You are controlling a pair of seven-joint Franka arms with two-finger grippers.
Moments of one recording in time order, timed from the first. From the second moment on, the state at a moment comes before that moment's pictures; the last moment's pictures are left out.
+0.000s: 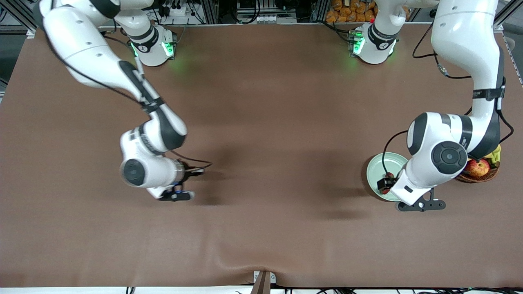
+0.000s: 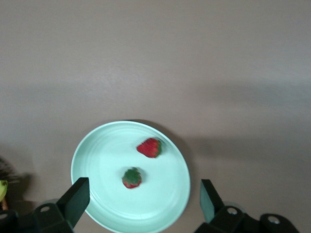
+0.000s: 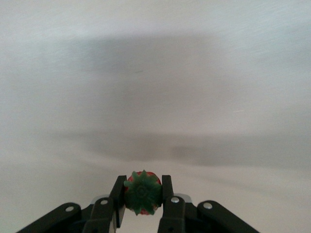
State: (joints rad) left arm -0.18 0.53 0.00 -1.54 0.14 2.06 -0.26; right arm 0.10 0.77 0.37 -1.50 0.01 2.09 0.39
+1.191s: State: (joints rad) left arm -0.27 0.53 -0.03 -1.54 0.02 2.01 -0.44; right arm 0.43 1.02 0.36 -1.26 0.02 2.39 1.19
